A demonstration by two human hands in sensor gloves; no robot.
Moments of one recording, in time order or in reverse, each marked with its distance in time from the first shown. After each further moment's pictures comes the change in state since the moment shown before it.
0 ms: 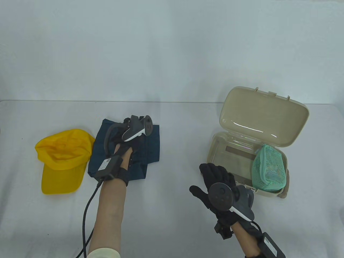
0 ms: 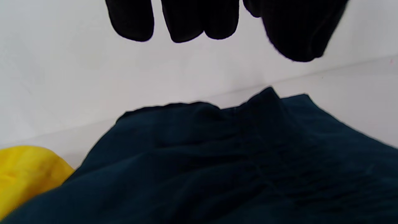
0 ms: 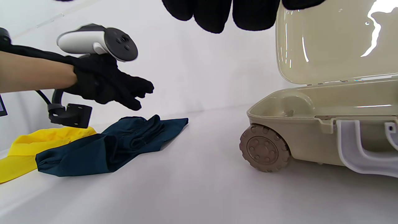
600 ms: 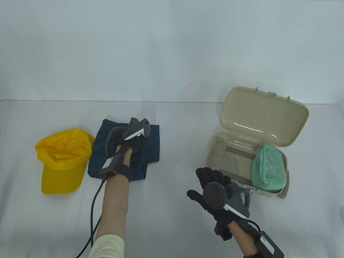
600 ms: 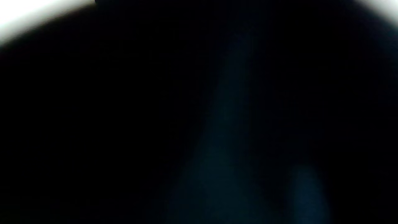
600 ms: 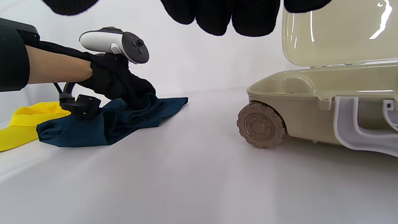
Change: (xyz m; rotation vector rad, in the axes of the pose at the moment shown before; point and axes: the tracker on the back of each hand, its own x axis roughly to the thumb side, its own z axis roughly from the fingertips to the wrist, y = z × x) left_hand -0.002 -0.037 -0.029 -0.161 -0.003 -0.028; right_hand 0.003 0.013 -0.006 0.100 -0.009 0.049
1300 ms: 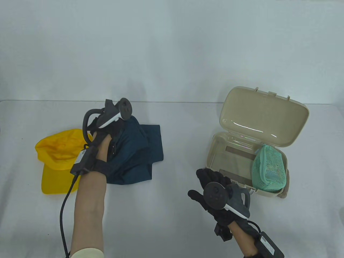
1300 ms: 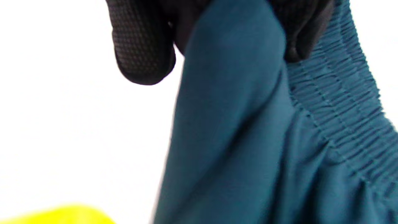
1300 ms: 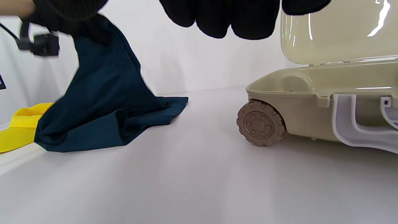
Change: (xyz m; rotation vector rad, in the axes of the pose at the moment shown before) left_hand -0.103 0.133 0.084 0.386 0.090 0.140; right_hand -0.002 0.002 -0.001 0.002 0.009 -0.016
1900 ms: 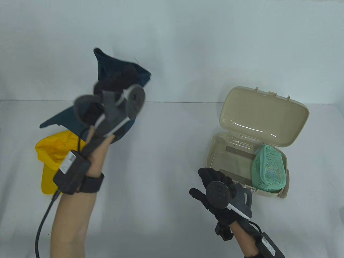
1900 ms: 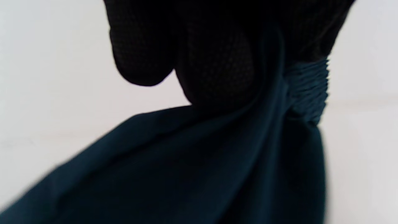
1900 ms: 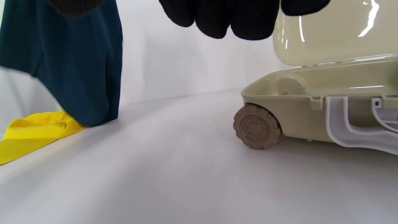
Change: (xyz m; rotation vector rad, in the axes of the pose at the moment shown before) left_hand 0.097 0.086 0.147 0.446 -0.180 -0.010; right_hand -0.008 -0.006 0.002 -0.023 0.037 -0.038
